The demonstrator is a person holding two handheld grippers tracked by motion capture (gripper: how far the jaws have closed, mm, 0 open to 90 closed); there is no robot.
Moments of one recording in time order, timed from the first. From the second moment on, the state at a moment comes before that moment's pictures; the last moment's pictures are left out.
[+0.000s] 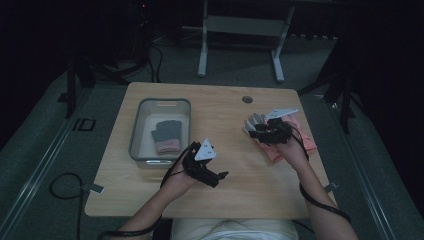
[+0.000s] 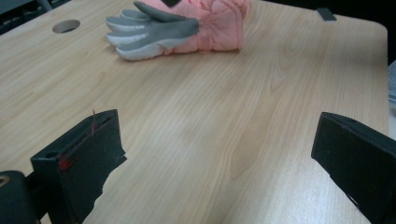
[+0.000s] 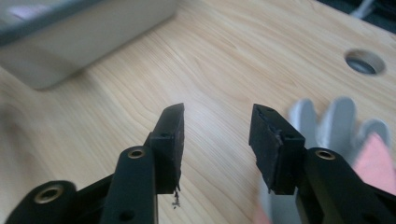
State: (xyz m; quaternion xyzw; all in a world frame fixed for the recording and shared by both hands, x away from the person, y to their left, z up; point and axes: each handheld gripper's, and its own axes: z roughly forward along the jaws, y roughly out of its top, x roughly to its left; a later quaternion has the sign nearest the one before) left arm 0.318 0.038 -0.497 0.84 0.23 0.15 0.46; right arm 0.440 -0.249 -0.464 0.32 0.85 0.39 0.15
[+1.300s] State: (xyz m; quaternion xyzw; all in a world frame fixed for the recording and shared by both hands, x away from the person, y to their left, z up) left arm 0.280 0.048 -0.547 0.81 0.26 0.18 0.49; right arm 0.462 -0.270 -0.490 0.42 0.81 0.37 0.13
